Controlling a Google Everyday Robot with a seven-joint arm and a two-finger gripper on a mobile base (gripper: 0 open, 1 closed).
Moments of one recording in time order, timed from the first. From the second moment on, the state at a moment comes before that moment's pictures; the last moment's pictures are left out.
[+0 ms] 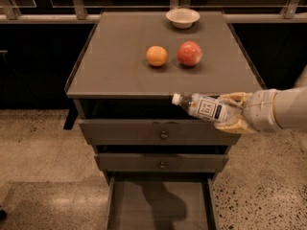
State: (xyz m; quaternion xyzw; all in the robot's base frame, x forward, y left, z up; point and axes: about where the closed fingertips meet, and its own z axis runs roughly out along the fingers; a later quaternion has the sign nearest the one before) arm 0.500 -0.204 0.816 -0.61 0.68 0.02 0.40
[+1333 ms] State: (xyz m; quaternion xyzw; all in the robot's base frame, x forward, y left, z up) arm 0.546 -0.201 0.877 -0.66 0.65 0.01 0.38
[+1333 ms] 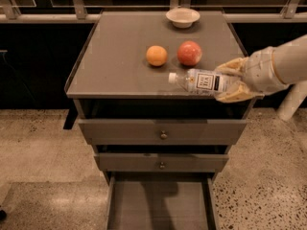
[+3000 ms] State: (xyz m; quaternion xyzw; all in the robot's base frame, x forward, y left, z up) arm 0.662 -0.260 0.867 -0.58 0.67 -0.02 0.46
